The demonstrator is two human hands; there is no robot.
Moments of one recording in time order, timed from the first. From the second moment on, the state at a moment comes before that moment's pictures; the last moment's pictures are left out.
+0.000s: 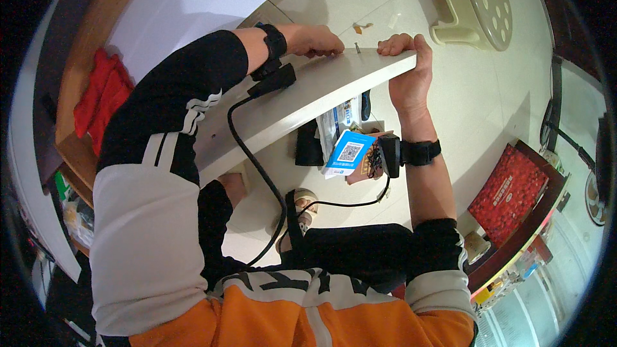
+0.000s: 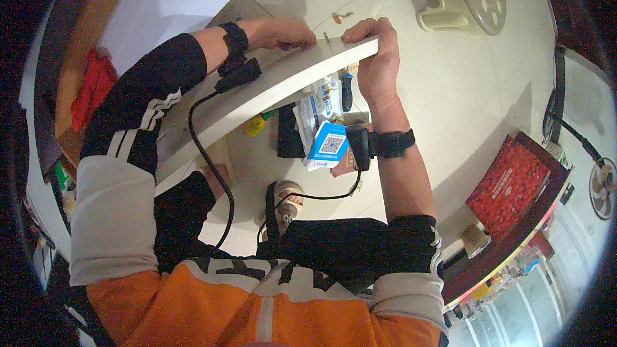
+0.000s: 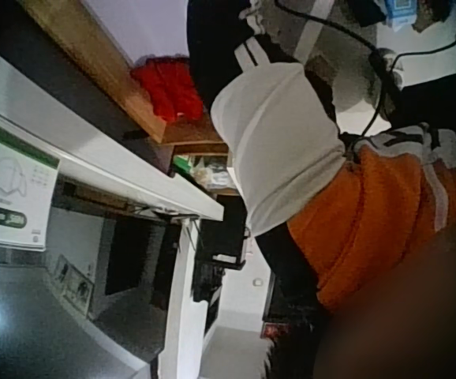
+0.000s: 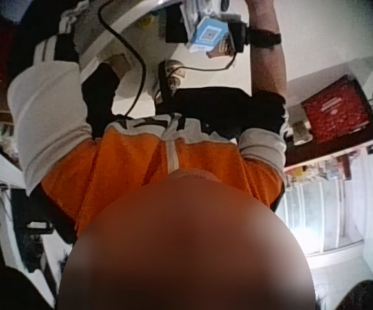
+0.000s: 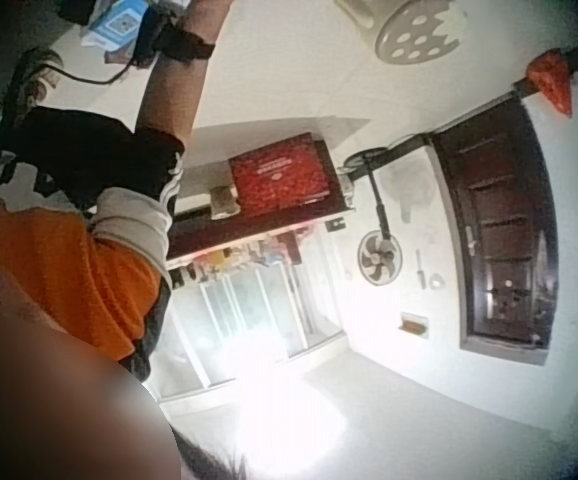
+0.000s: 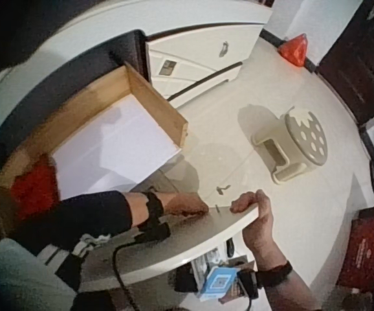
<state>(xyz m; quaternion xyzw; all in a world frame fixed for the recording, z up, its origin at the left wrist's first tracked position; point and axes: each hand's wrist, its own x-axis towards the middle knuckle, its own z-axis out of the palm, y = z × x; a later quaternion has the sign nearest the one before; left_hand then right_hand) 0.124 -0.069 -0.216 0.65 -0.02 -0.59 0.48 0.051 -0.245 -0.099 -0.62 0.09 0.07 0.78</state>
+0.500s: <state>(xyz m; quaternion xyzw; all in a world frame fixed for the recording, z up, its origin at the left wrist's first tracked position) 0.121 -0.057 -0.227 0.64 -0.14 -0.53 0.54 0.052 -0.245 -0.098 -0.62 0.10 0.07 0.78</state>
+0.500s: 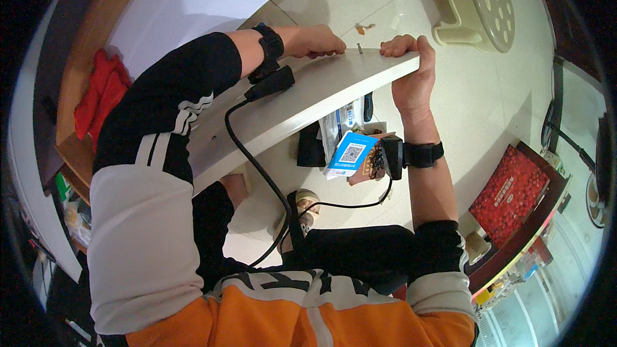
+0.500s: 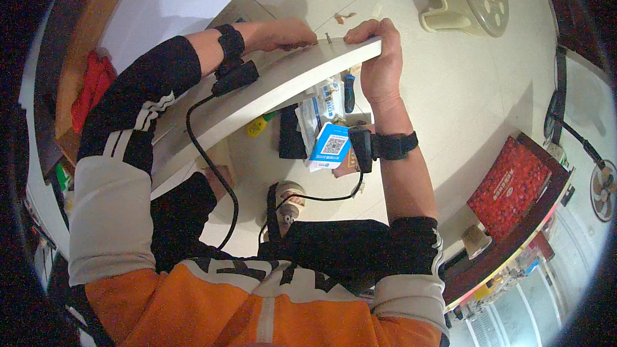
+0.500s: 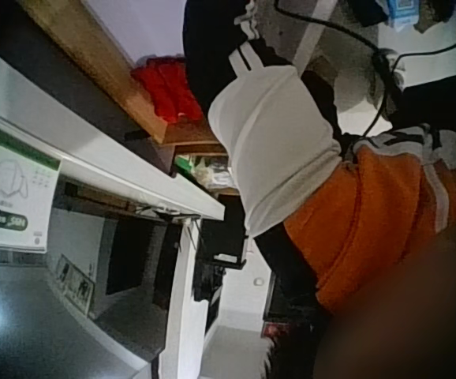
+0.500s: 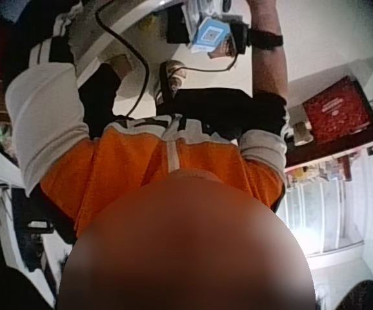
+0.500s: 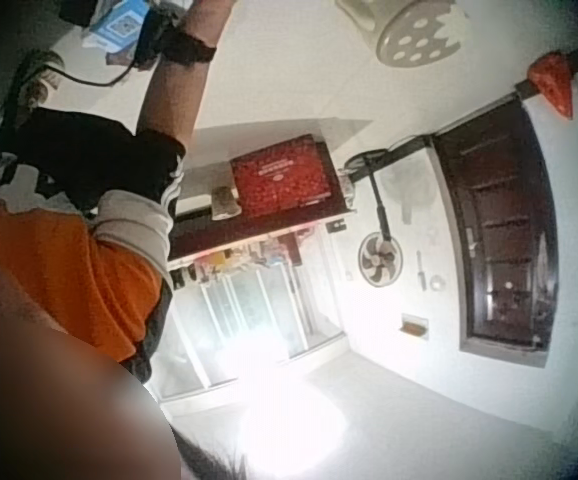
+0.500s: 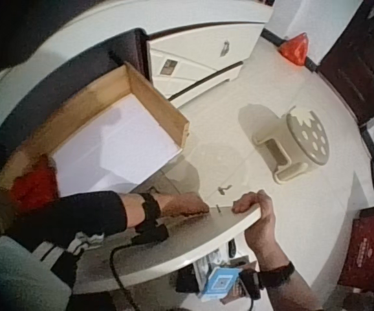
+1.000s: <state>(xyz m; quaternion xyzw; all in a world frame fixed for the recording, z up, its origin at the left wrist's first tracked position) 0.126 -0.049 -0.186 0.79 -0.58 -0.03 0.18 0.053 -0.247 -0.103 -0.59 0.09 0.07 0.80</state>
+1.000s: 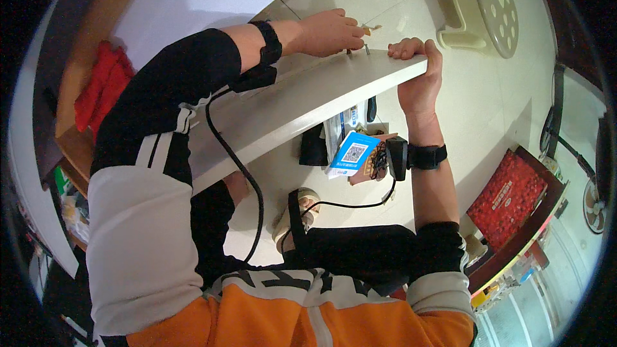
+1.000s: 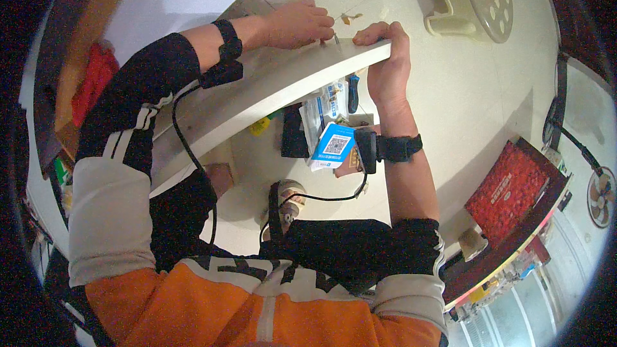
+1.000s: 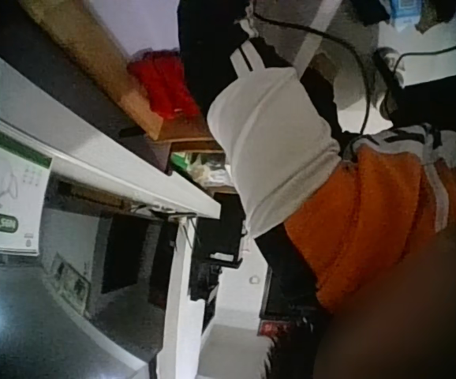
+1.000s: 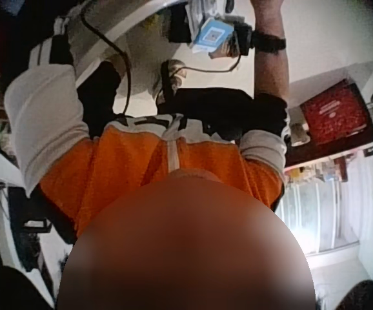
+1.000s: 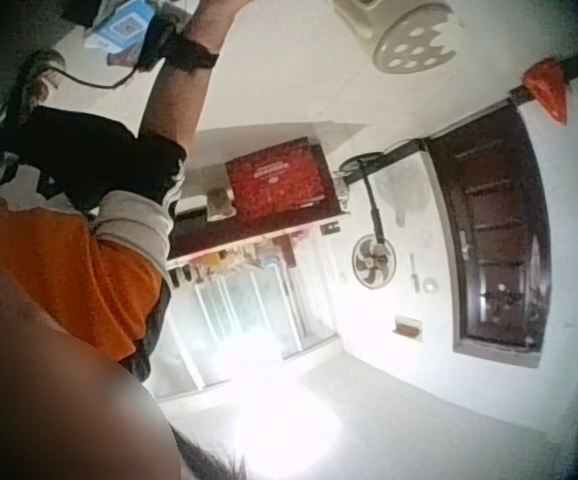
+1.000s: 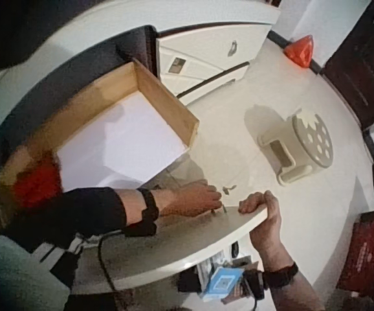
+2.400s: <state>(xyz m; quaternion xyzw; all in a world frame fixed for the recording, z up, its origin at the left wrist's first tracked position) 0.120 -0.053 -0.200 0.80 -0.47 -0.20 0.32 0.053 -0.247 -0.101 -0.61 0.09 0.07 0.79</state>
